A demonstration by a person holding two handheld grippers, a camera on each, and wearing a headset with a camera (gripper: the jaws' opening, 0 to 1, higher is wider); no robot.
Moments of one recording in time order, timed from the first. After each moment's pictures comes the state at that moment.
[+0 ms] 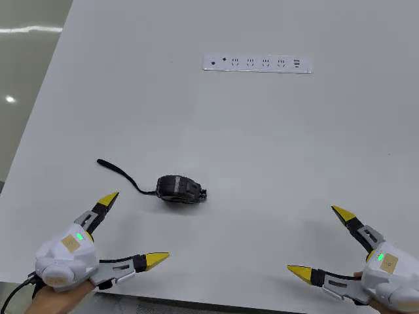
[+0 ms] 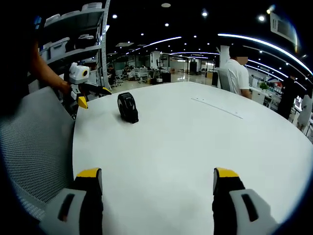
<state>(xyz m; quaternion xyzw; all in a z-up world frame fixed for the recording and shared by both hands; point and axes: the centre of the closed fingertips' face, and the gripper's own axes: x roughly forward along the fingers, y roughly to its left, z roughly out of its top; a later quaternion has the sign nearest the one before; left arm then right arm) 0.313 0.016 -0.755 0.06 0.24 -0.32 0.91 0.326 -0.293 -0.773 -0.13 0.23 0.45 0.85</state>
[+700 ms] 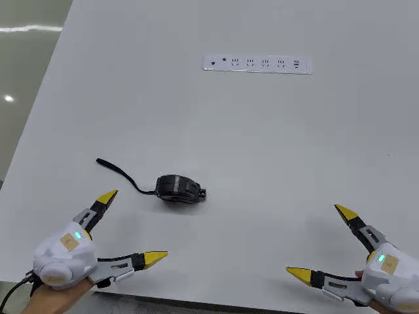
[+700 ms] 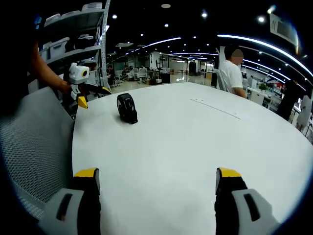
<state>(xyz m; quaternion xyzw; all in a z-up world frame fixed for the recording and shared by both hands) 0.314 0.019 -0.754 0.07 0.24 -0.32 0.91 0.326 -0.294 -0.772 -0.13 0.23 0.45 0.86</state>
